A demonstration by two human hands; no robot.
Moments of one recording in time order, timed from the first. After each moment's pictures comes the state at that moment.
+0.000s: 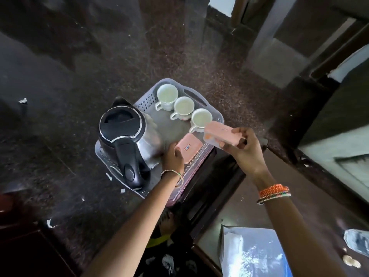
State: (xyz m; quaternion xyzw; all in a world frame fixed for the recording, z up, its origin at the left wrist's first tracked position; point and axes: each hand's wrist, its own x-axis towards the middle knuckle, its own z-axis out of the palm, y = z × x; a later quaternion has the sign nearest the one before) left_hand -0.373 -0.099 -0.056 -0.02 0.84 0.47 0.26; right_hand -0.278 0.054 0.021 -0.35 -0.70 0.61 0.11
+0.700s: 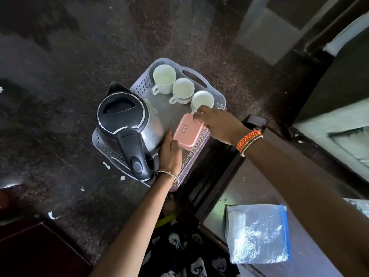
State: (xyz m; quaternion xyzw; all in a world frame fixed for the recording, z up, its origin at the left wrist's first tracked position) left_hand -0.365 -0.128 -0.038 -0.06 0.77 0.56 0.30; right_hand -0.349 0.046 0.004 0.02 -0.98 0.14 -0.12
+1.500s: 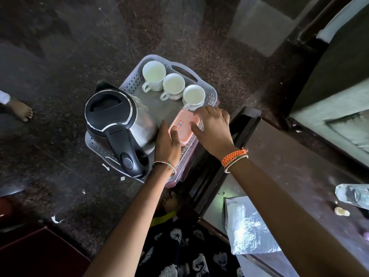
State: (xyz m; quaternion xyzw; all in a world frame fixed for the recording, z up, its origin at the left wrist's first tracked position) left_hand -0.369 -0.119 -0.036 0.11 0.85 0.45 0.24; right_hand -0.314 0.005 -0.006 -0.25 -0.94 0.21 0.02
